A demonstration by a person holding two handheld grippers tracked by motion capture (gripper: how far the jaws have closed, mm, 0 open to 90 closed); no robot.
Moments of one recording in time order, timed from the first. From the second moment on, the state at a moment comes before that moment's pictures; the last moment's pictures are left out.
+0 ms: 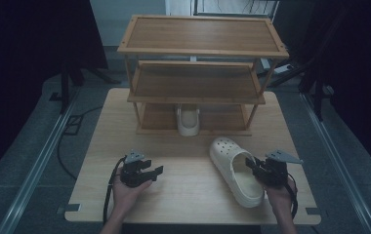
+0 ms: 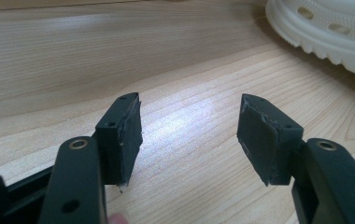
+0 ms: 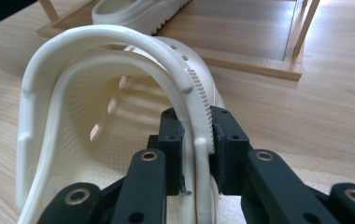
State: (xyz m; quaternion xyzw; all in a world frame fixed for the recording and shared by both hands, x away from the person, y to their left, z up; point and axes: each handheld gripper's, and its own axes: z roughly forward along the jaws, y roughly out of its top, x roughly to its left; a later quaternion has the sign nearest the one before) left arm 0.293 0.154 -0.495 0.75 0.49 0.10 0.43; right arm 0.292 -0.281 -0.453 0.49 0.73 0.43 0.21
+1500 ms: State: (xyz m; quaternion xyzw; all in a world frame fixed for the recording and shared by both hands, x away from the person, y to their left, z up) left arm 0.289 0.155 -0.490 0.74 0.49 0.09 0.45; right arm 0.391 -0.240 -0.446 0.53 0.66 0.45 0.29
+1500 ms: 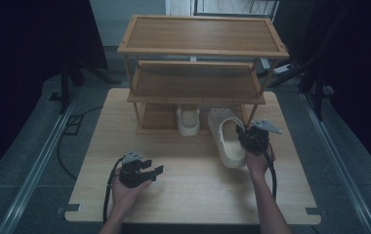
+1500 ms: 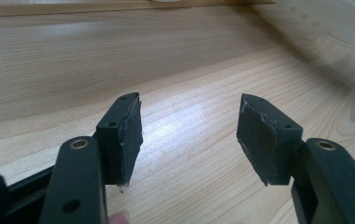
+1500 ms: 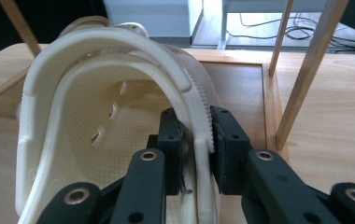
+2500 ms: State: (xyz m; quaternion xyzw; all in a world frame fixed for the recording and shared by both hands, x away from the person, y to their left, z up) left arm 0.288 0.165 -0.488 0.73 0.50 0.09 0.46; right arm 0.458 -0.186 -0.493 0.54 0.63 0.45 0.33
